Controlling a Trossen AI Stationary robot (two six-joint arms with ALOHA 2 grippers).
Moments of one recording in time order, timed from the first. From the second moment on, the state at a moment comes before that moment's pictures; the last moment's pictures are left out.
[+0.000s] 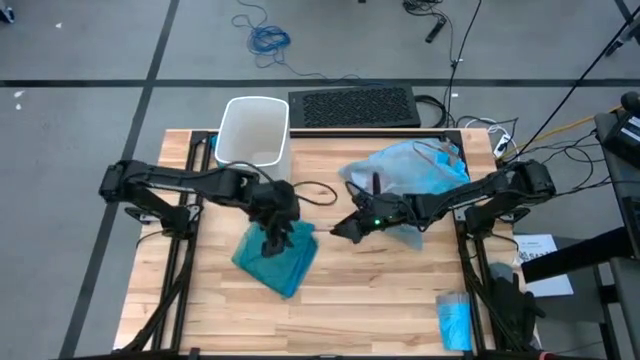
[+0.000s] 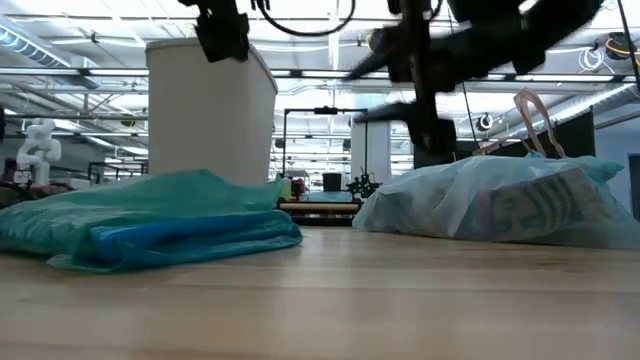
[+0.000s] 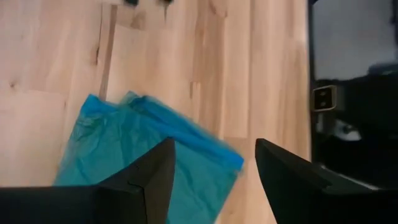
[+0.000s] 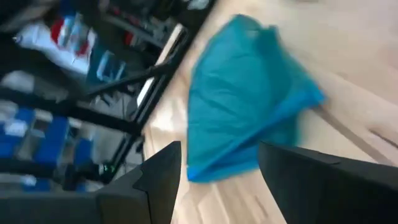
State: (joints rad) left arm -0.07 1.41 1.31 -0.86 0.28 -0.28; right arm 0.06 1.49 0.67 0.44 -0.03 1.08
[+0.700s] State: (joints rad) left arm -0.09 1.11 1.31 -0.78 0.05 -0.36; right arm 0.05 1.84 0.97 0.35 -0.09 1.03
